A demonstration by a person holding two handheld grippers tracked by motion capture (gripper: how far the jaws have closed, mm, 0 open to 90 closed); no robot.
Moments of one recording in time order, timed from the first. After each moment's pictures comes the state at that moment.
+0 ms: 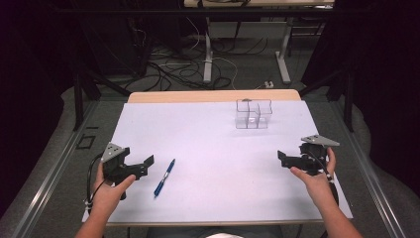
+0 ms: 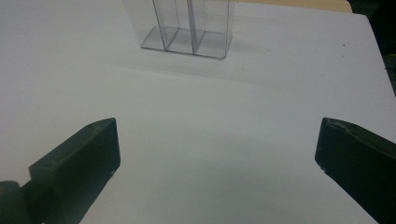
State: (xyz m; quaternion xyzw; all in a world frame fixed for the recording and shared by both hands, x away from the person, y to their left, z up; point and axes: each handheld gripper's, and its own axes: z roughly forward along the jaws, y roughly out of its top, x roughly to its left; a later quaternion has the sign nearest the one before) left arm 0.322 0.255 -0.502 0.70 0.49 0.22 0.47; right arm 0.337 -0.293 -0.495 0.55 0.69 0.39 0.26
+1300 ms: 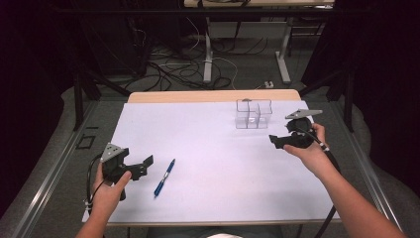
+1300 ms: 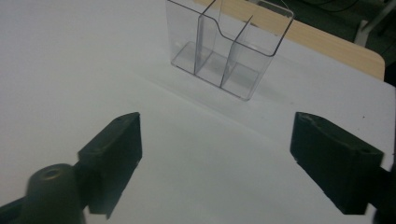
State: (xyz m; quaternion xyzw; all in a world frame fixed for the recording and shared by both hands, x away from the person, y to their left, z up) left arm 0.323 0.257 -0.503 0.70 0.50 0.22 0.47; right arm 0.383 -0.265 -0.439 0.46 0.79 0.33 0.24
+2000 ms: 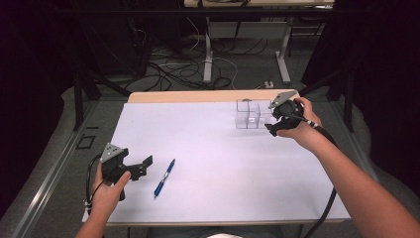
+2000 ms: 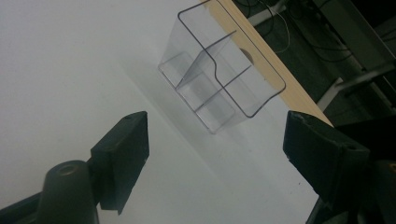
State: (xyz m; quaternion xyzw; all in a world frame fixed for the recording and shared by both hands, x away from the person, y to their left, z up) left arm 0.323 0.259 -0.504 0.70 0.50 0.22 0.46; right arm 0.426 -0.238 -0.406 0.29 0.88 0.23 0.30
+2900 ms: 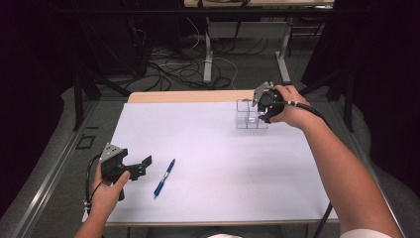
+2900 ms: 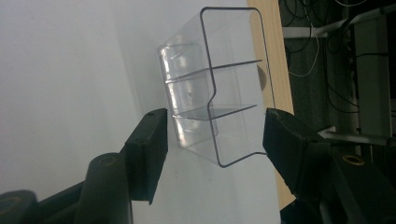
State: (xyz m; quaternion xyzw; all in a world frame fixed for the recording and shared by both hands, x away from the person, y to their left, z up) left arm 0.325 0.262 -0.507 0.70 0.50 0.22 0.46; right arm 0.494 -0.209 -0.415 0.08 0.95 0.15 0.28
